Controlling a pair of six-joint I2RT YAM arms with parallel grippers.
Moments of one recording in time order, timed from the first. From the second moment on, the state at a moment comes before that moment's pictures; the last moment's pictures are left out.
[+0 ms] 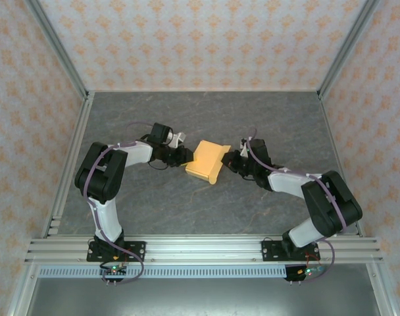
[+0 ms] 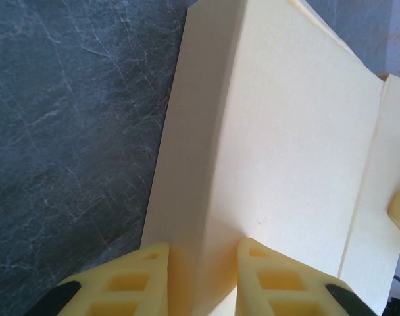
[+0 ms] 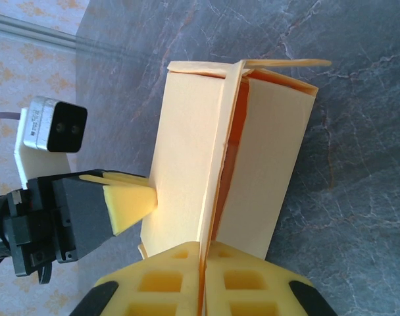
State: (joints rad) left arm -0.29 1.90 1.04 -0.14 0.71 -0.54; right arm 0.44 1.51 0.61 0.30 -0.39 0.97
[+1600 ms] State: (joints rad) left arm -0.23 1.94 1.02 -0.07 0.83 -0.57; right arm 0.38 1.60 0.69 0.27 -0.49 0.90
